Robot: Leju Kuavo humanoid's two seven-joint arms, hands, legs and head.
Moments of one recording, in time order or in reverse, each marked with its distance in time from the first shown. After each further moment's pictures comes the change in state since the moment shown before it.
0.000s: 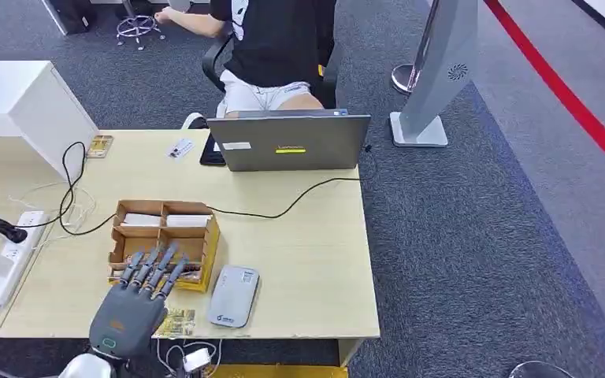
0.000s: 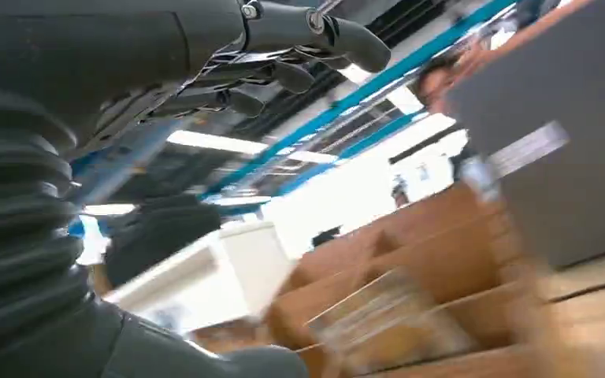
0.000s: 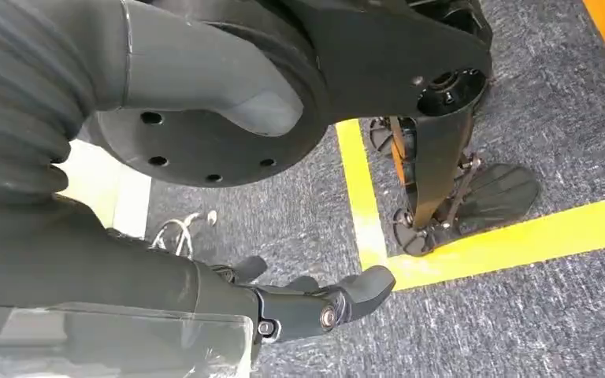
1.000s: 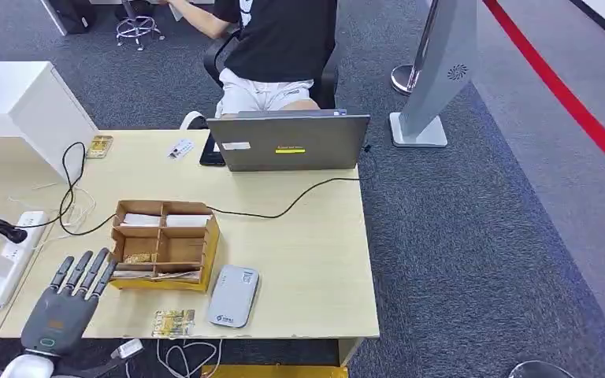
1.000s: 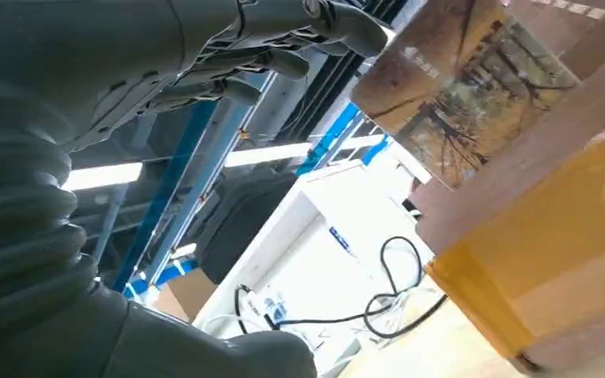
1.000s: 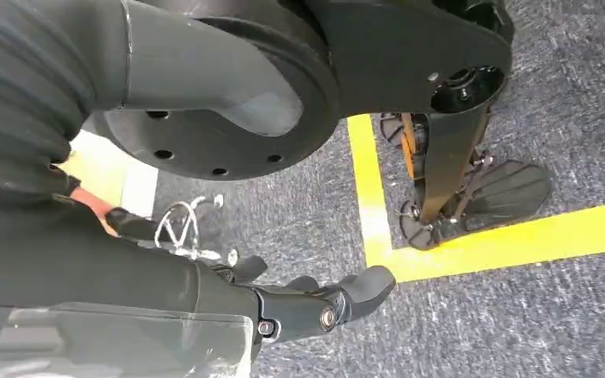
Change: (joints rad) left arm -0.030 0.212 0.046 0.231 0.000 0.108 0.095; right arm 0.000 0.005 -0.011 -0.001 0.077 0.014 0.010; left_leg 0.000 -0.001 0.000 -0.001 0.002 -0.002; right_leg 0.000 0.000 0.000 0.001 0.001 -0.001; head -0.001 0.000
